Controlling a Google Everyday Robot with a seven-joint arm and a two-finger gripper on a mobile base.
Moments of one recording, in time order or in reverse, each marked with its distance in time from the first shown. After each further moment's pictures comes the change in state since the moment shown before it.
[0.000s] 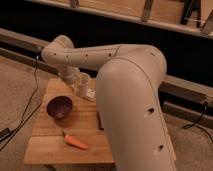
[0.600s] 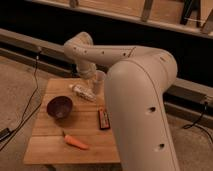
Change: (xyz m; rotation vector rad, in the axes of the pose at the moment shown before) arm 0.058 -0.062 0.014 -0.016 0.048 0.201
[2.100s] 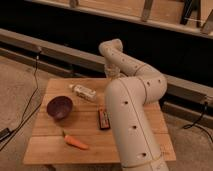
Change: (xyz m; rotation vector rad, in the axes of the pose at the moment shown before) arm 0.049 -0.146 0.124 -0.144 0.091 0.445
